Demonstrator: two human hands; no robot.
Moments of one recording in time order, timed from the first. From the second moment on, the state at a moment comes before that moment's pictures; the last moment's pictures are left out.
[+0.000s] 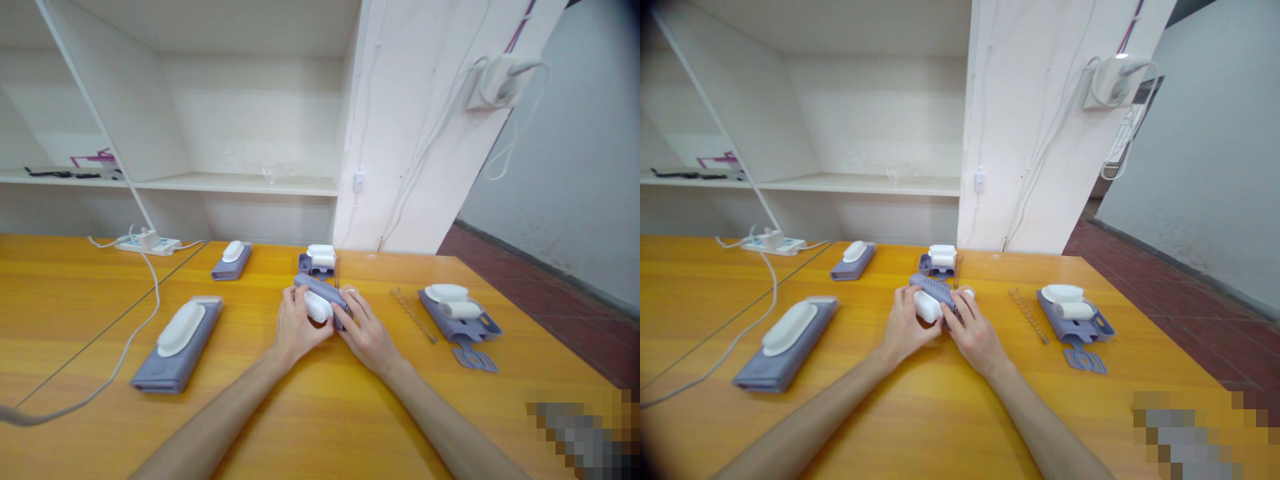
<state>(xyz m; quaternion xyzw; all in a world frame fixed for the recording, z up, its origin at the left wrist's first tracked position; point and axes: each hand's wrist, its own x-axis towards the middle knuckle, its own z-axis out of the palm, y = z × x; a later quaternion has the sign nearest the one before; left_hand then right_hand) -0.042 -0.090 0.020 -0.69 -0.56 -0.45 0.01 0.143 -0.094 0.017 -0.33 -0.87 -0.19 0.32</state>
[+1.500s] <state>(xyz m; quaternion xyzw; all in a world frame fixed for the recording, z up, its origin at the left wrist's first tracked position) -0.046 -0.080 0.011 -0.72 -0.55 -0.41 -0.02 0.139 -0.090 0.003 -0.42 -0.80 0.06 0.42</state>
